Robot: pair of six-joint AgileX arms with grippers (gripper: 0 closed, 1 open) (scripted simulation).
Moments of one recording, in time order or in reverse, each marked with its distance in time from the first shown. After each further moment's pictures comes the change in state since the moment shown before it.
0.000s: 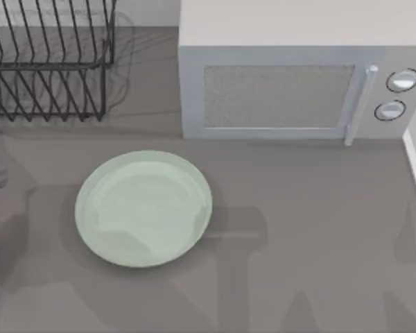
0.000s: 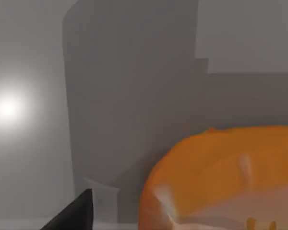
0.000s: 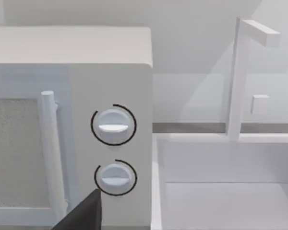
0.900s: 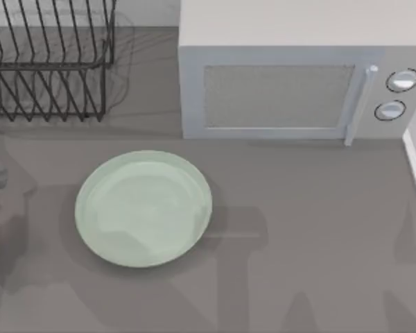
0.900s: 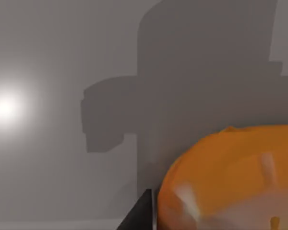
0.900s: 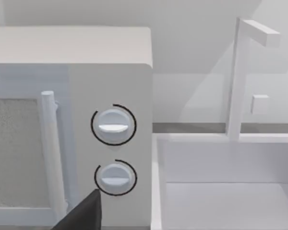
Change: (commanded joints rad) left arm 0.000 0.000 0.000 0.000 0.000 0.000; right arm 0.000 0.000 0.000 0.000 0.000 0.000
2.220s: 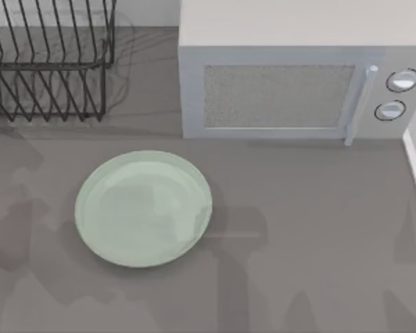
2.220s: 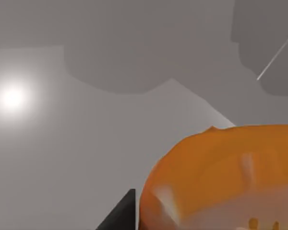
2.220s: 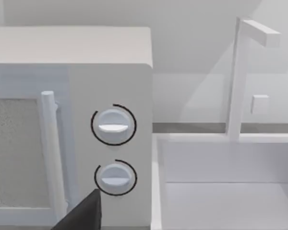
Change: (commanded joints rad) left arm -0.002 -0.203 0.265 -0.453 0.014 -0.018; right arm 0.000 0.000 0.000 0.000 0.000 0.000
